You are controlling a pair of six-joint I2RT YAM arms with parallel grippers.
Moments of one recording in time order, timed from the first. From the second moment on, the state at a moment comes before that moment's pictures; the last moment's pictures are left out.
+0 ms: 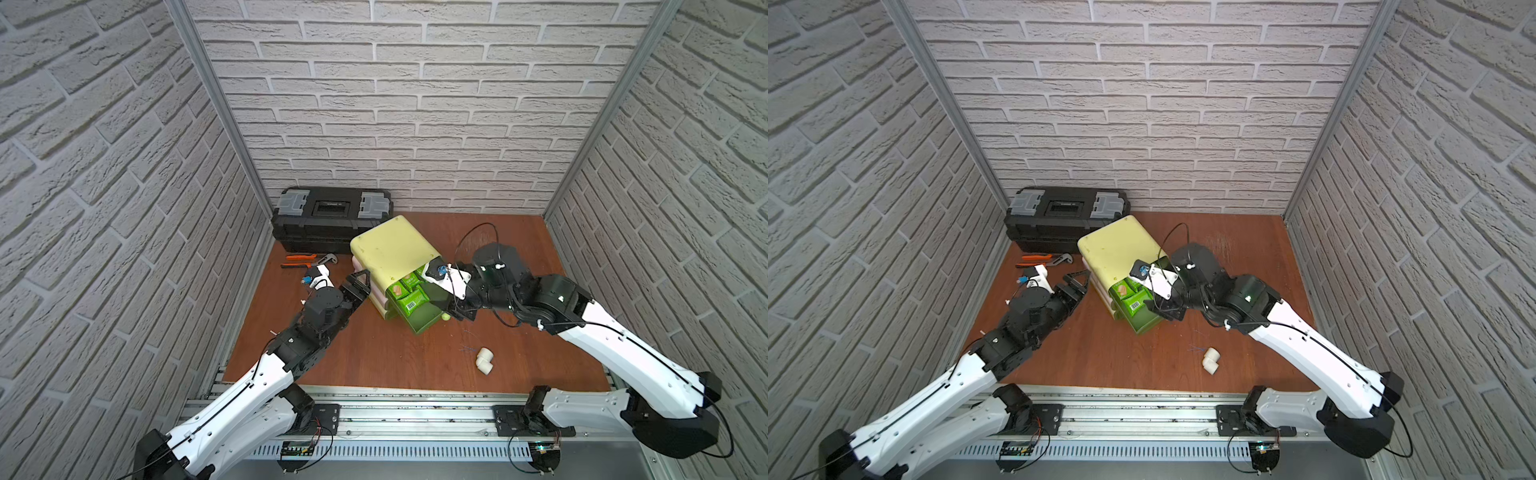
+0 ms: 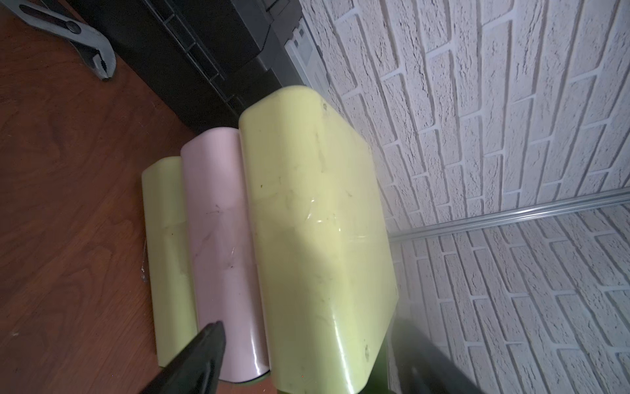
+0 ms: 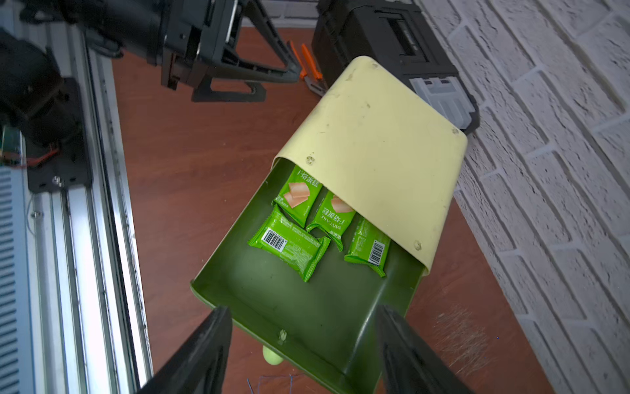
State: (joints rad) left arm -0.67 0.78 0.60 -0.14 -0.26 -1.20; right arm 0.82 1.24 1.47 -0.98 -0.03 -0.52
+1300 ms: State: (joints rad) left arm -0.47 0.62 0.50 -0.20 -0.02 -1.10; right arm 0.82 1.84 1.82 -1.33 0.00 -1.20
